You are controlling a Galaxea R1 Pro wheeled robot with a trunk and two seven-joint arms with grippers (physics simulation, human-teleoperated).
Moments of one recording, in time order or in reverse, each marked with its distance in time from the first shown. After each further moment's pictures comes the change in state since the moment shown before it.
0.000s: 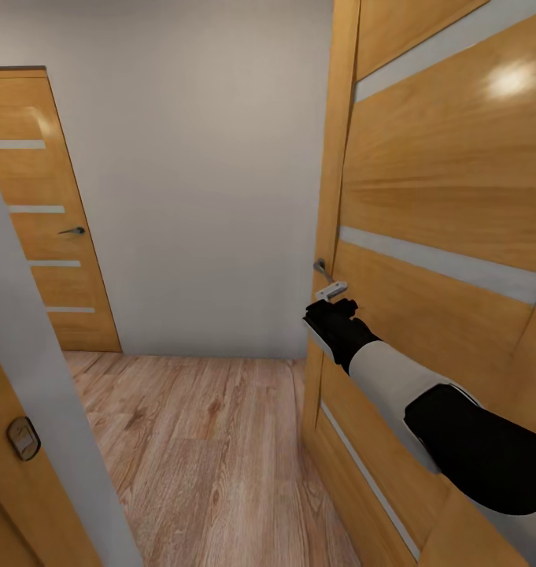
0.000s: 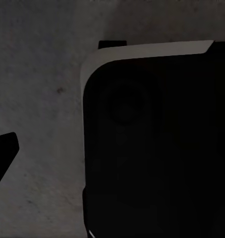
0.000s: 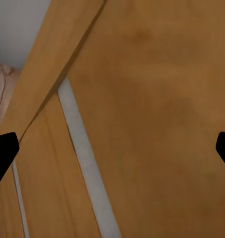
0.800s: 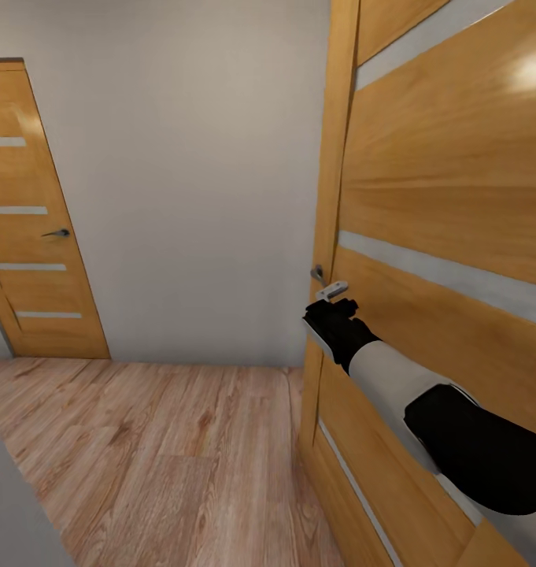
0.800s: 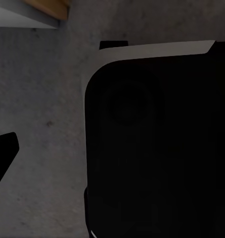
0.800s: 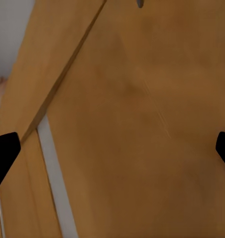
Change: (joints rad) left arm 0.000 0.002 -0.002 0.000 -0.001 -0.001 0.000; right arm 0.000 0.000 0.002 0.000 -0.016 -0.007 -0.018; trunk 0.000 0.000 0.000
